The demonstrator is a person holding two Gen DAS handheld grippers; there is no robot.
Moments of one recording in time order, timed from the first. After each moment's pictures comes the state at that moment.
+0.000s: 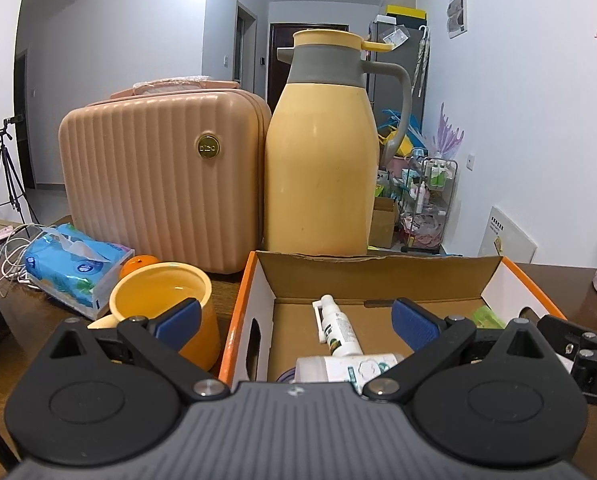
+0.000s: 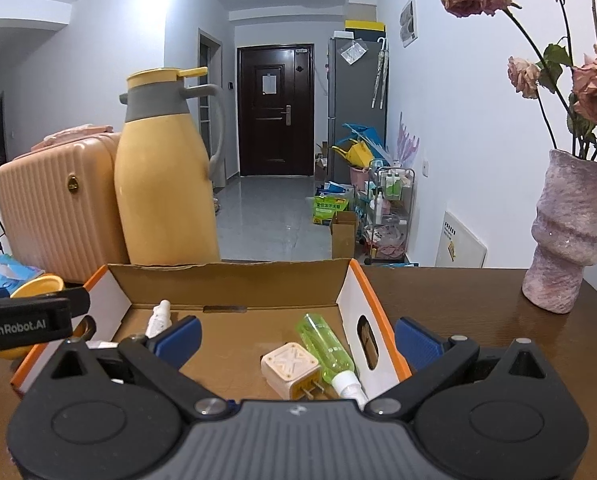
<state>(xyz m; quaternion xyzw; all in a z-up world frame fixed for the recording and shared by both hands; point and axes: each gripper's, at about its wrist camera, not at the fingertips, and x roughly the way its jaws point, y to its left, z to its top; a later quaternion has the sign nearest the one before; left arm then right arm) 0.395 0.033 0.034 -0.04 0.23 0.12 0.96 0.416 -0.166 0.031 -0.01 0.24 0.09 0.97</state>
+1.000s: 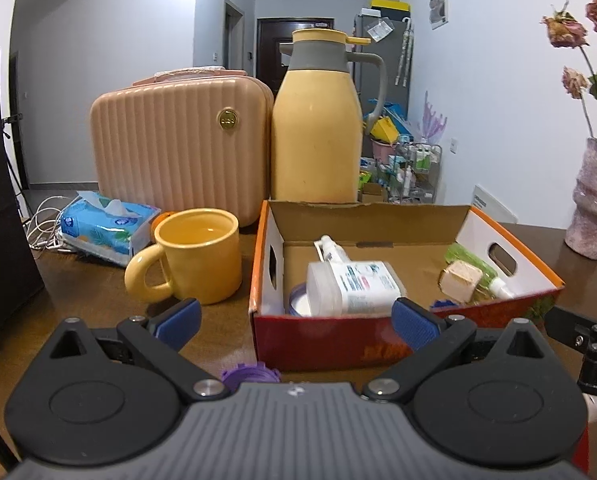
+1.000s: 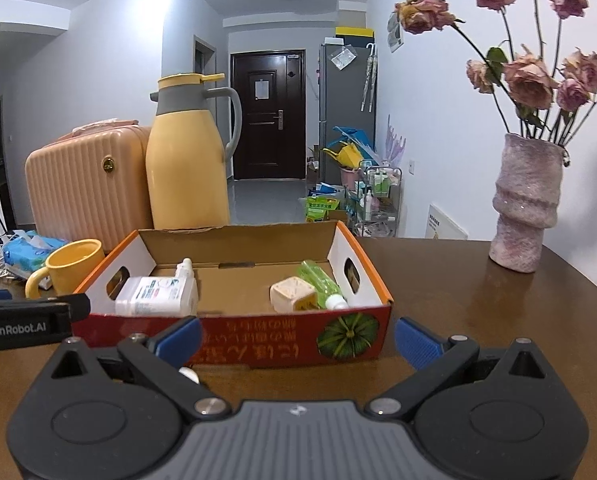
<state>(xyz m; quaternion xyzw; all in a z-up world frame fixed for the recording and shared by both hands) 0.295 0.025 0.023 -0.03 0.24 0.10 0.97 0.299 -0.180 0.021 -0.01 0.23 0.08 0.97</state>
